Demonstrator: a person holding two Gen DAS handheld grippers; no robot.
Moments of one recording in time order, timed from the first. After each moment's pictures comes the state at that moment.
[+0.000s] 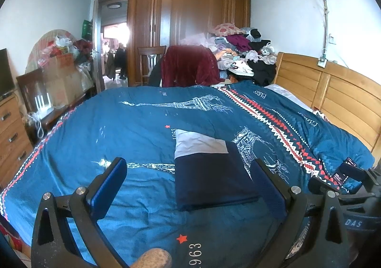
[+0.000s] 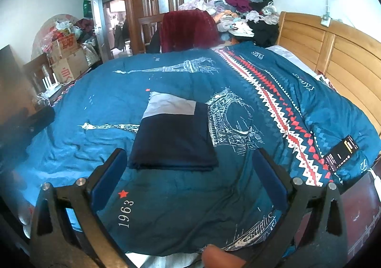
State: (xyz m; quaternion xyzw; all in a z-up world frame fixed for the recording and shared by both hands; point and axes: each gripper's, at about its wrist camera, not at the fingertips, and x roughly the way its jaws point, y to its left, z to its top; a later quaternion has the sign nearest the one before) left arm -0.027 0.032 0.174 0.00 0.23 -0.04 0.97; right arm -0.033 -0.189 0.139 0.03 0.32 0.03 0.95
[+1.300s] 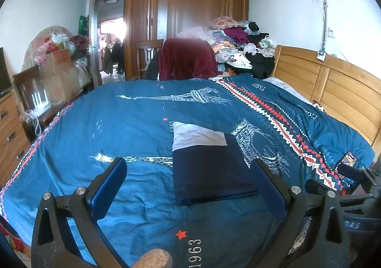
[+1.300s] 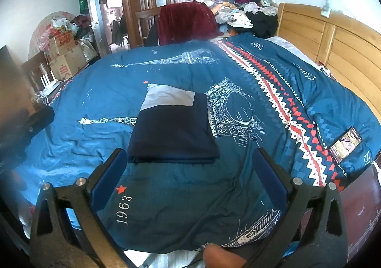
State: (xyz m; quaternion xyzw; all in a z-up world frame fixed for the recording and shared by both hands) left arm -0.018 0.026 0.157 0.00 0.25 -0.04 0.97; right arm -0.026 -0.192 0.121 0.04 0.34 0.02 0.94
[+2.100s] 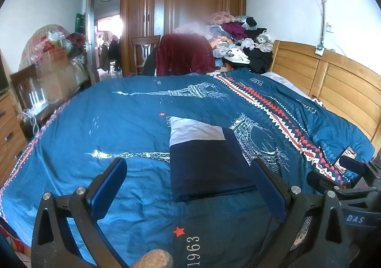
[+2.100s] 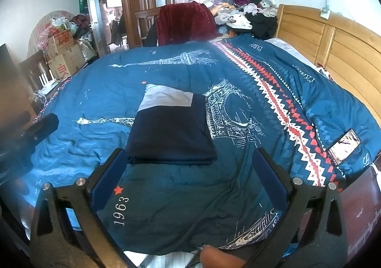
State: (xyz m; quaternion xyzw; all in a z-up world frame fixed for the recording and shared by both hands) left arm -0.013 0.026 0.142 0.00 0.26 -0.05 0.96; right arm -0.023 -0.193 0.121 0.03 0.34 0.02 0.94
